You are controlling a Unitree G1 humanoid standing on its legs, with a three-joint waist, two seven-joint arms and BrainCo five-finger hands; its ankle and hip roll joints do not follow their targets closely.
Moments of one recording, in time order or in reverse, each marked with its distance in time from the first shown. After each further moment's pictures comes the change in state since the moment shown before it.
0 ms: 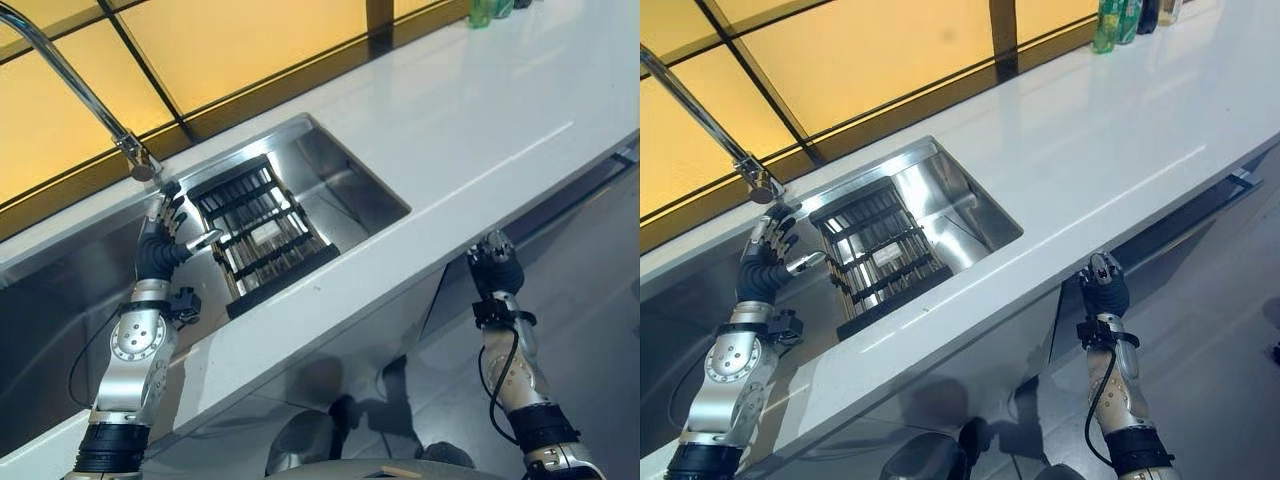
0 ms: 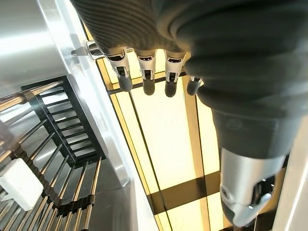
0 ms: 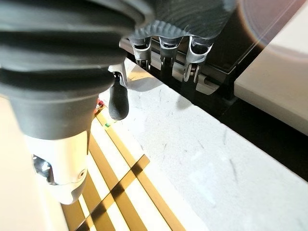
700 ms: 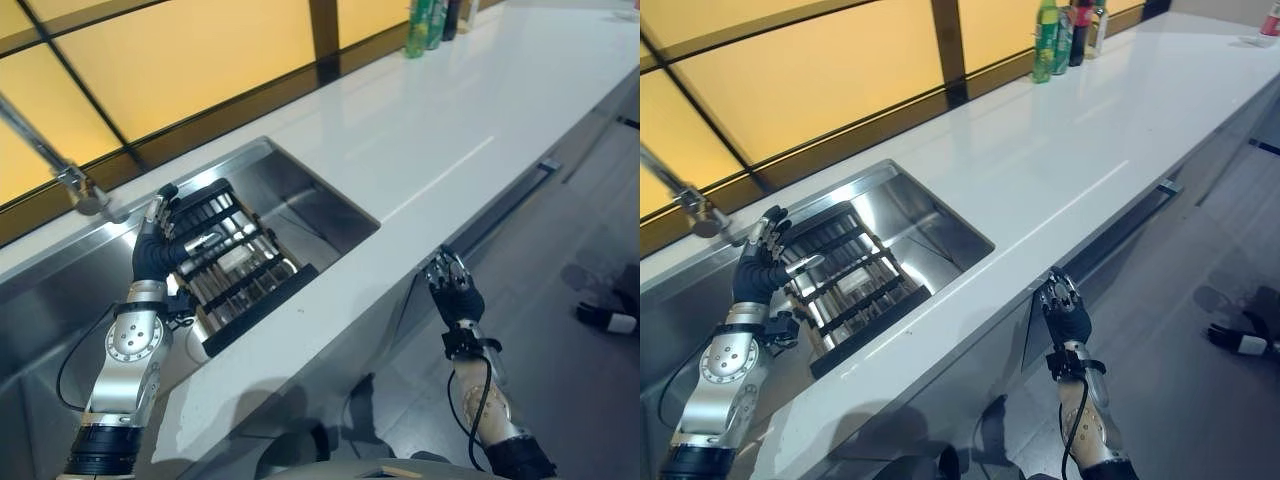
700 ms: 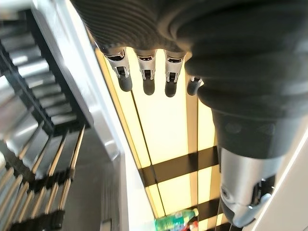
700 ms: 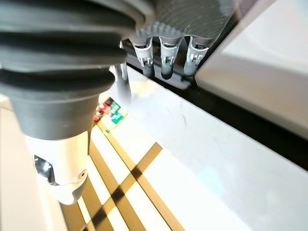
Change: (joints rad) left arm 0.038 0.012 -0.001 -0.006 0.034 0.001 0.054; right arm 0.222 0.116 0.052 -0.176 -0.058 0.083 0.094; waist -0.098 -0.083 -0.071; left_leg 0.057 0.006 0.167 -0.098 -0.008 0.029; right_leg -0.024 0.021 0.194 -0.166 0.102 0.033
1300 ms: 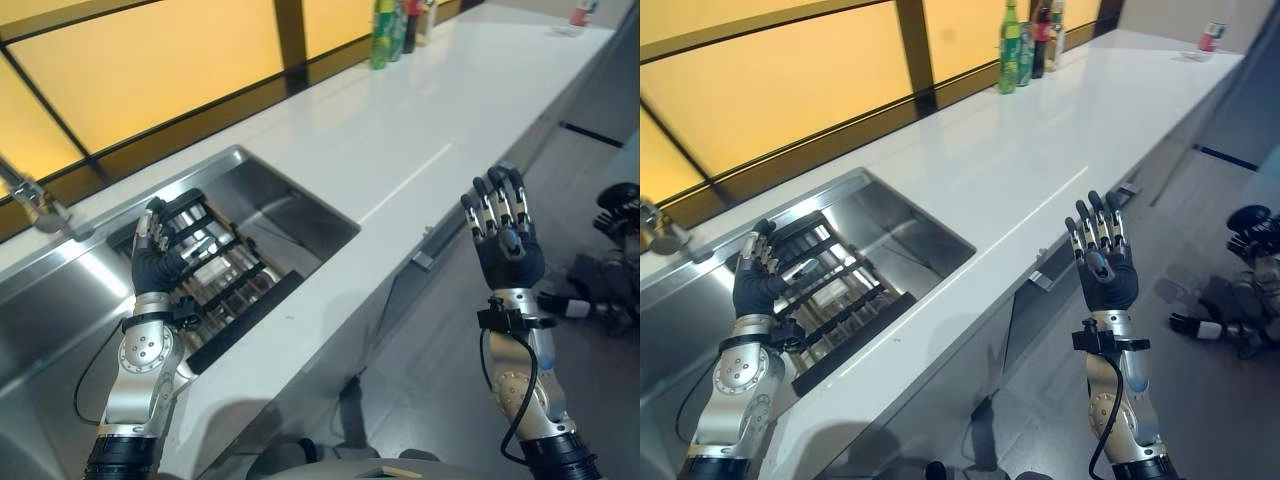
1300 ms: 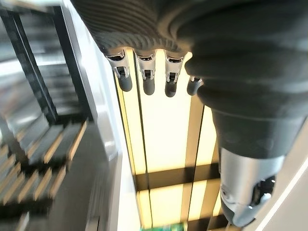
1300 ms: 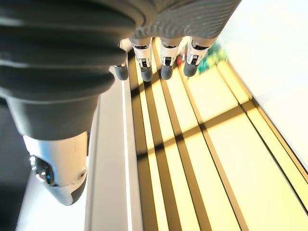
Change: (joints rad) left arm -0.015 -0.078 -0.001 -0.002 -0.001 -0.023 0.099; right arm -0.125 -0.161 -0.034 -0.310 -0.203 -0.138 -0.110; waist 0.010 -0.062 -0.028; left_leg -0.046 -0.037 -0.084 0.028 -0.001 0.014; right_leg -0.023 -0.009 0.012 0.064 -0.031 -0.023
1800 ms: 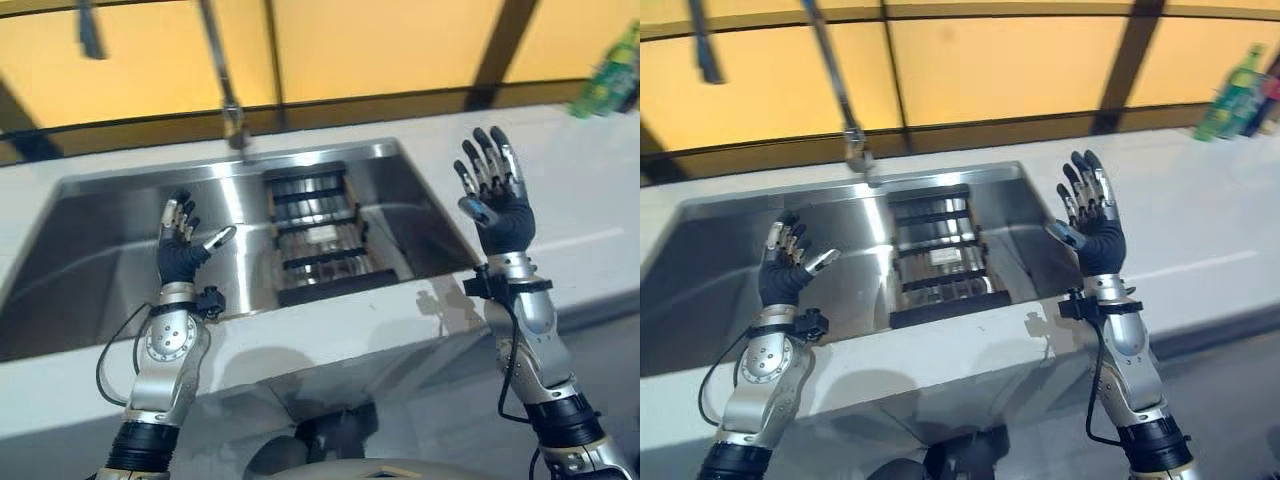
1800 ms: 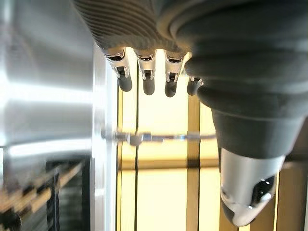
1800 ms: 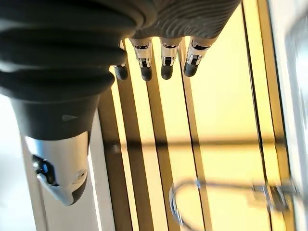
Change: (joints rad) left arm -0.039 -0.049 -0.088 -0.018 -0.001 0.002 0.038; right arm -0.201 -0.065 0.102 0.003 -0.255 0.123 -0.175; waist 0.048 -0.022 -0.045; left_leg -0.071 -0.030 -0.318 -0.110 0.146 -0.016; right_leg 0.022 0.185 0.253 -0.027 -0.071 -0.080
